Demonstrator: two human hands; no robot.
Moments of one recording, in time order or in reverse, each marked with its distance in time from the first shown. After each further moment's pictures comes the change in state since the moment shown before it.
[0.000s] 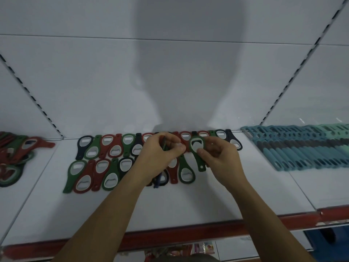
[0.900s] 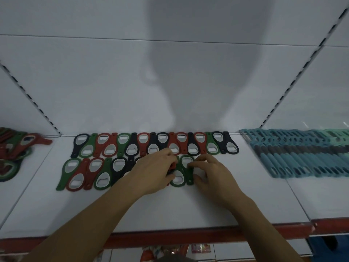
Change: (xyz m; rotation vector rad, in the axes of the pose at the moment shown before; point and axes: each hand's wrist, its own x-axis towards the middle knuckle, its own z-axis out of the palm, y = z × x) left_hand 0.002 -0.024 0.014 1.109 -0.266 0.303; right_hand -0.011 0.037 -0.017 -0.630 -0.307 -0.252
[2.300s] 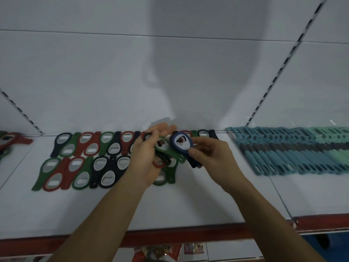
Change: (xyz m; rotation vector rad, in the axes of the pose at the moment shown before) left_hand 0.036 0.064 -0.014 -1.975 0.453 -0.480; right_hand 0.010 -0.002 -0.061 0.760 0.094 0.153
